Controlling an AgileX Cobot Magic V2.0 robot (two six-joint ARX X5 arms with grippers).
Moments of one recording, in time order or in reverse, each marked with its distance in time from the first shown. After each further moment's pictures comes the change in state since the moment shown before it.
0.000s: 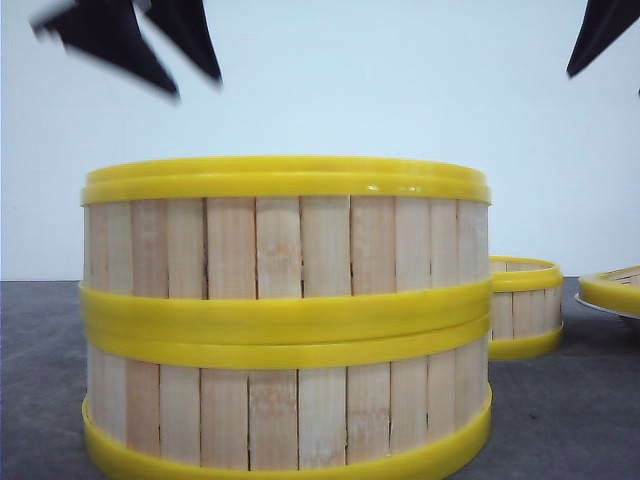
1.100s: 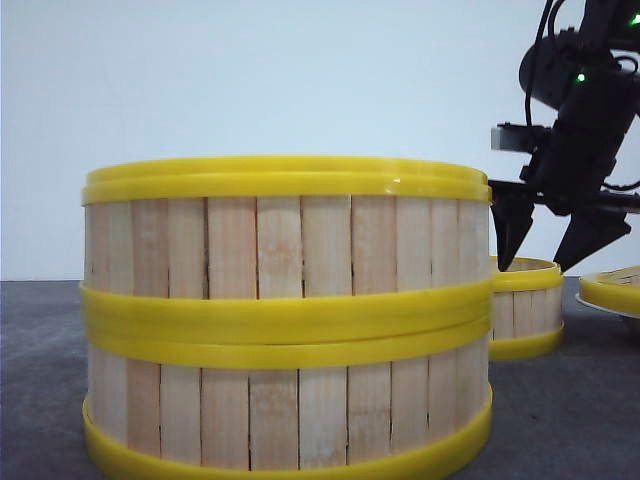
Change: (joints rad) left arm -0.002 -0.716 -0.349 -0.169 -0.024 -0.083; right arm 0.068 0.743 0.308 0.005 0.137 -0.012
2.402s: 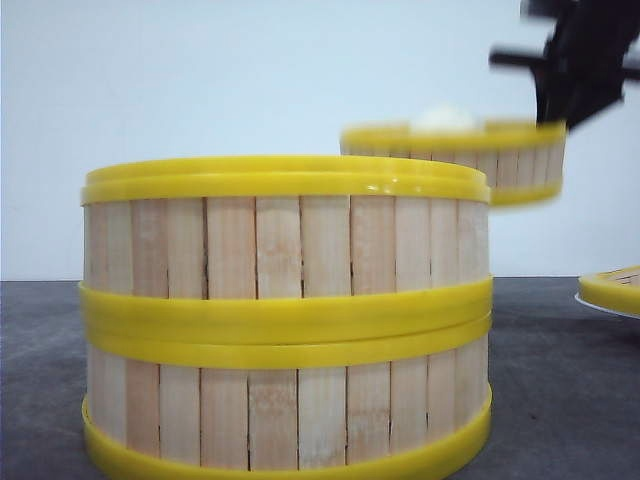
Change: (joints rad) left arm 0.000 -0.010 0.000 -0.032 0.000 0.001; right arm -0.013 -0.277 0.165 -0.164 0.039 0.043
